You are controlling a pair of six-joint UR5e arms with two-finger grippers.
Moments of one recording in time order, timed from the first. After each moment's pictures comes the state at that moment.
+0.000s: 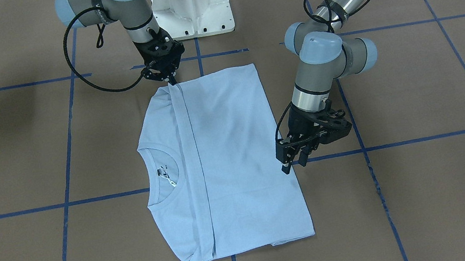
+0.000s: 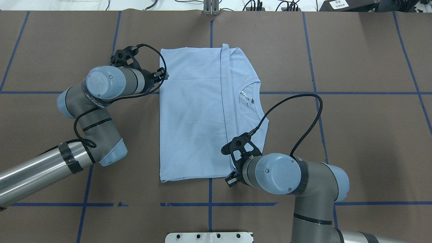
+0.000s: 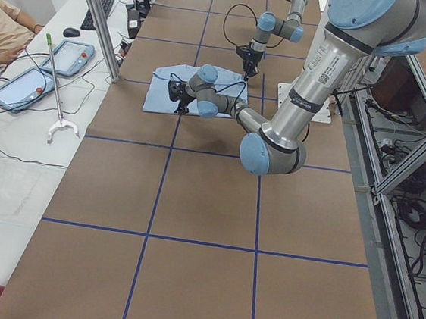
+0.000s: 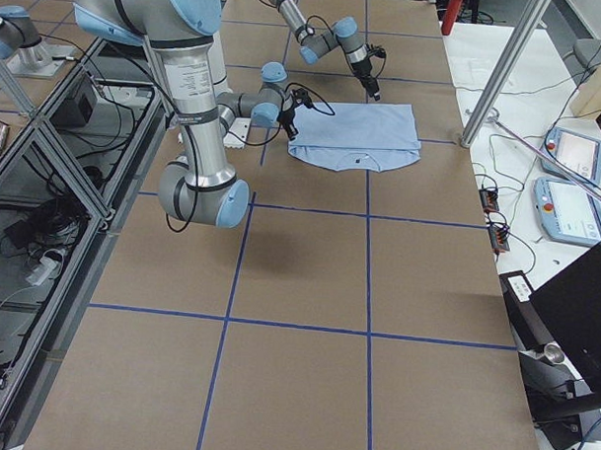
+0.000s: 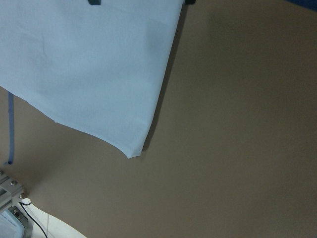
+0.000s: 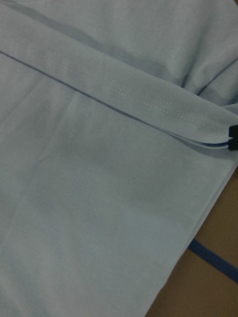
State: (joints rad) left arm -0.66 -2.15 -1.36 -2.32 -1.60 -1.60; right arm 0.26 -1.15 1.86 -1.34 1.60 0.83
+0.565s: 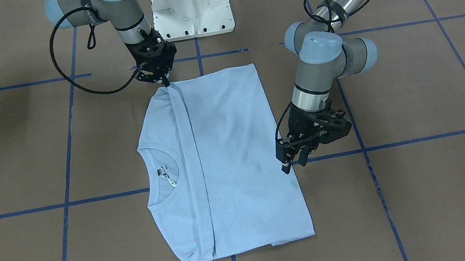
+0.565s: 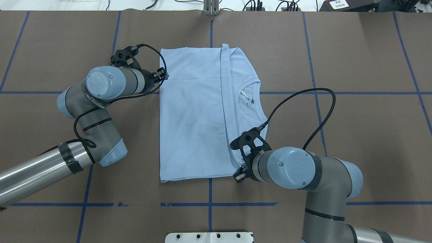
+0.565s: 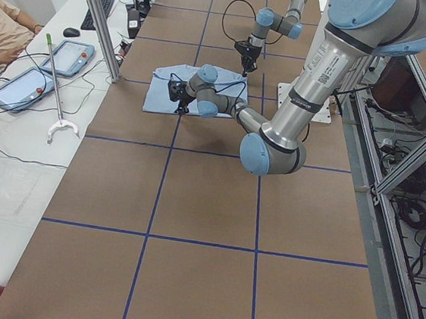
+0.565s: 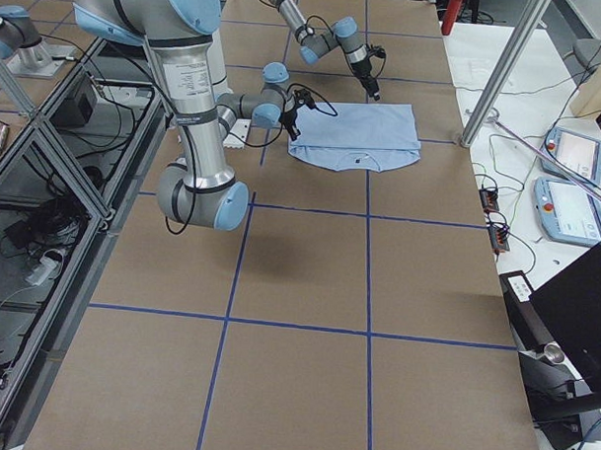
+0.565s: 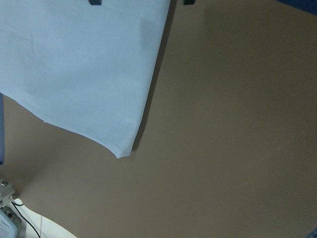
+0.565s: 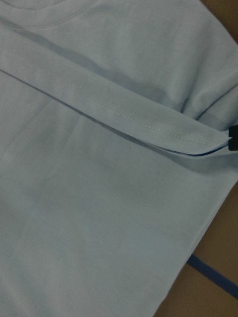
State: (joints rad) left arm -0.66 -2.15 -1.36 -2.32 -1.60 -1.61; right arm 0.29 -1.22 1.93 -1.34 1.63 0.82
